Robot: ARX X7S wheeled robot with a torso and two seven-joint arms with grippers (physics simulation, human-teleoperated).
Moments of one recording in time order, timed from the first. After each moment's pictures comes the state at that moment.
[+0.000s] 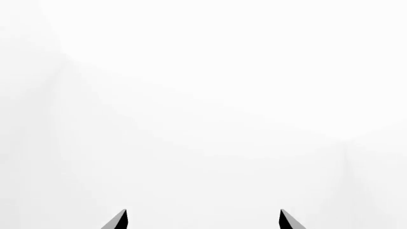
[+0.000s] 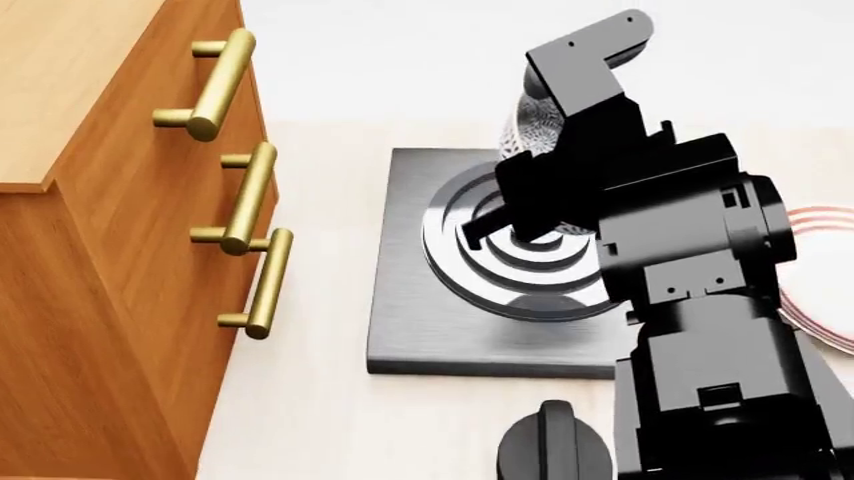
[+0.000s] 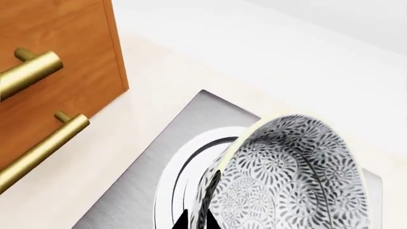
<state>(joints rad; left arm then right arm) -0.10 -0.55 -0.49 0.84 -1.04 -0.15 -0.17 1.50 0.11 -0.38 1.31 0.00 0.49 -0.64</state>
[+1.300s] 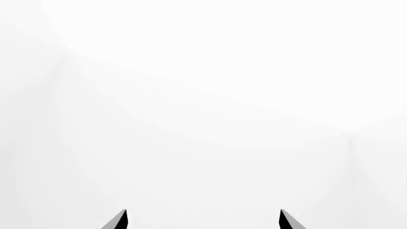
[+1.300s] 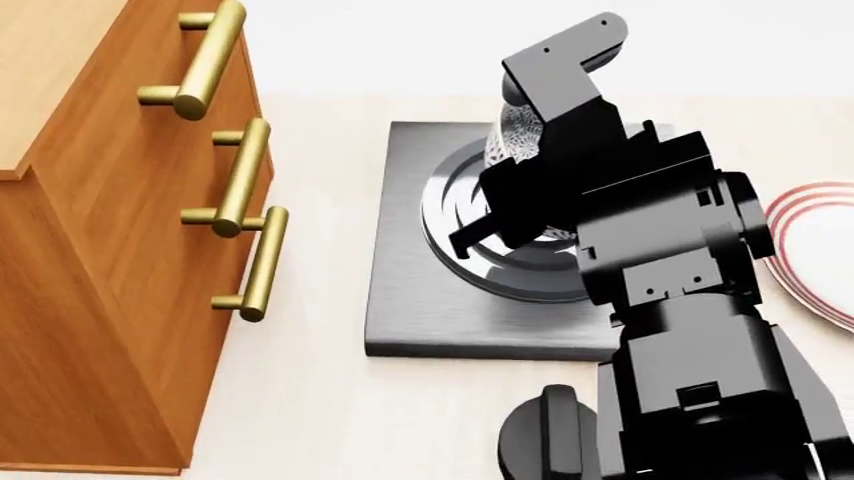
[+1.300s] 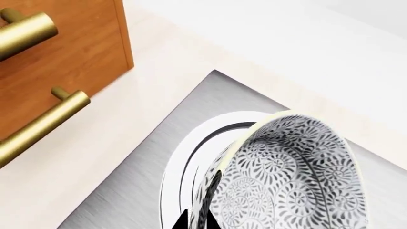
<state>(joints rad) -0.09 -0.55 -0.48 0.83 -1.02 -0.12 -0.15 1.50 0.09 -0.43 1.31 0.00 0.49 -0.65</state>
